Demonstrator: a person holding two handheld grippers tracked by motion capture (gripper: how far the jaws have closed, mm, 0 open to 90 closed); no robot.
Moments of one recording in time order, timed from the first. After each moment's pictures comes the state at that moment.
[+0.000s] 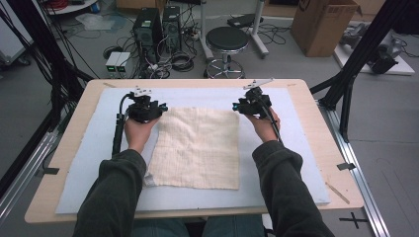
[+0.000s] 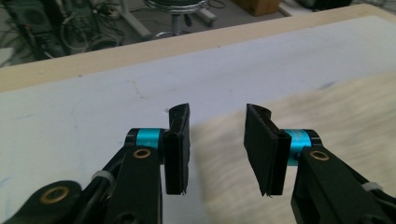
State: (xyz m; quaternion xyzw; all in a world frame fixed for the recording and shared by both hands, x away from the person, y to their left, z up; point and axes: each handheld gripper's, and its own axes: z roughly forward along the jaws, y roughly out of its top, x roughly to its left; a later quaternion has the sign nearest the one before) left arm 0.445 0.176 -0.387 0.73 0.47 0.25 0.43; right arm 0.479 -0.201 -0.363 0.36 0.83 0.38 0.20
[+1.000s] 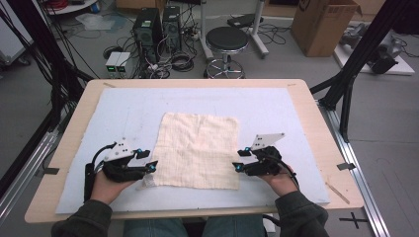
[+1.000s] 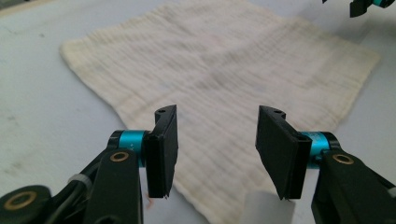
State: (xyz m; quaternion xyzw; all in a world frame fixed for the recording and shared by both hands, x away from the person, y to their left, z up) left arm 0.281 0.215 -0.415 0.81 0.31 0.16 0.47; right arm 0.327 -0.223 -0.414 0.22 0.88 0.42 0.08
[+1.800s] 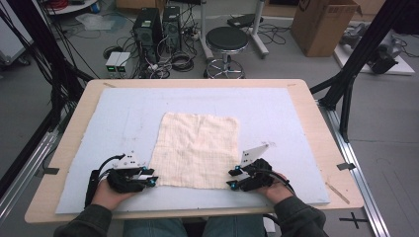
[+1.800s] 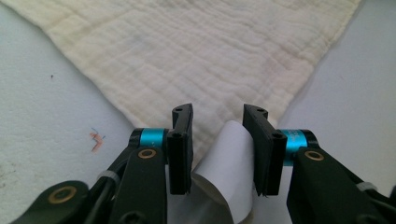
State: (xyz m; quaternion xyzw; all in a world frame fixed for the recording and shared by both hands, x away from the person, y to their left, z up) left arm 0.278 0.213 -0.443 0.86 0.30 0.10 0.41; right arm 0.311 -0.202 -0.438 0.15 0.91 0.38 0.01
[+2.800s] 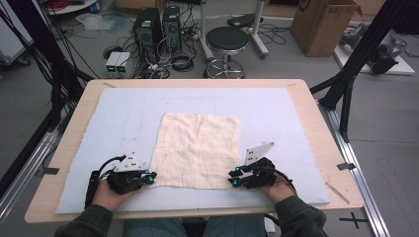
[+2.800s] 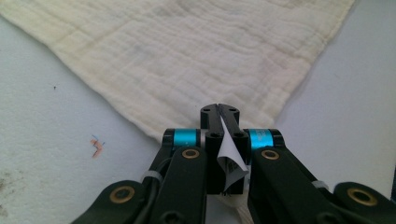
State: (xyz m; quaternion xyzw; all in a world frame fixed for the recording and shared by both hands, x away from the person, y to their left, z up) left arm 0.273 0.209 -0.439 0.86 0.28 0.11 0.41; right arm 0.311 -0.209 -0.434 0.14 0.90 0.41 -0.02
